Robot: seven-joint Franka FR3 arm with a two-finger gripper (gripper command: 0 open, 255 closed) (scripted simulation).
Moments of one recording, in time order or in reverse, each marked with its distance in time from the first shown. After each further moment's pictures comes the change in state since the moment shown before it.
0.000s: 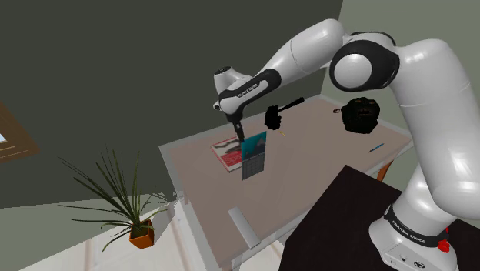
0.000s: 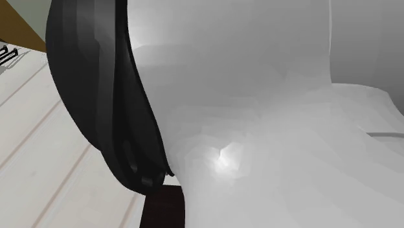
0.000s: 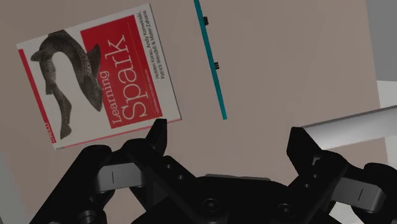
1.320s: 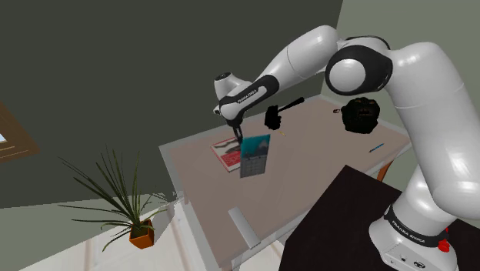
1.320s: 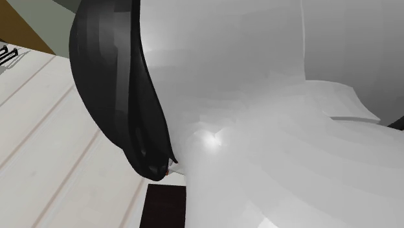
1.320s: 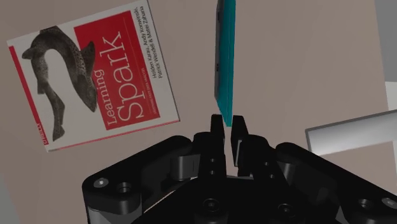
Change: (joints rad) arm 0.000 0.038 0.000 0.001 -0.003 0.037 0.002
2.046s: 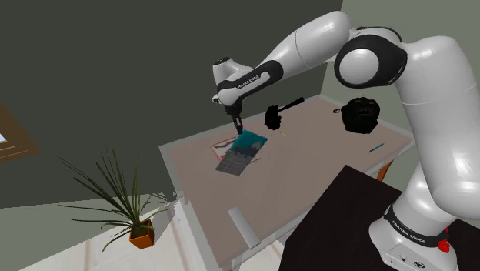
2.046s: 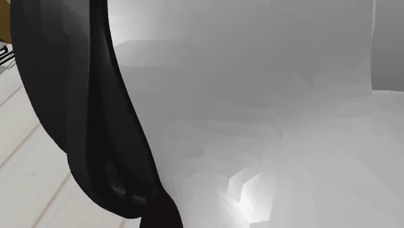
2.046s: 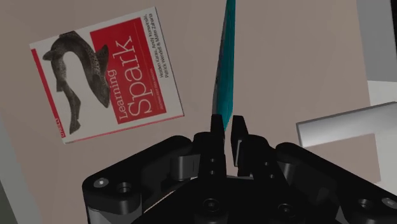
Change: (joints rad) arm 0.000 -0.077 0.002 0.025 0.006 -0.100 -0.018
